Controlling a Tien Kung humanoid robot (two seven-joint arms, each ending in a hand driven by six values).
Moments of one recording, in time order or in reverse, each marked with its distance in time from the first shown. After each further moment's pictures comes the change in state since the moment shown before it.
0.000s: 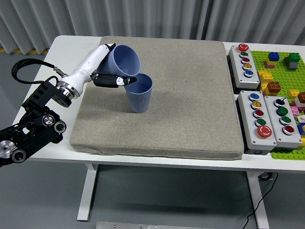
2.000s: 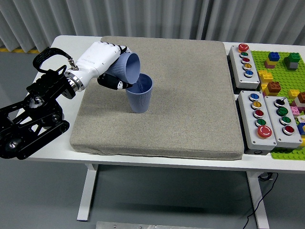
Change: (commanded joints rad) left arm -0.112 0.022 0.086 0.022 0.461 -0.091 0.129; right arm 0.004 -0.003 -0.004 0.000 0.007 -0.002 0.000
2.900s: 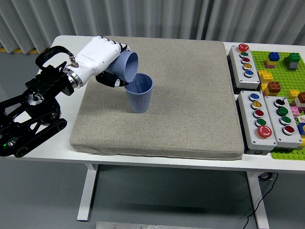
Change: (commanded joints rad) left arm -0.034 0.021 0.018 -0.012 0.124 -0.032 0.011; right arm 0.004 -0.001 -0.004 0.000 0.006 -0.002 0.001
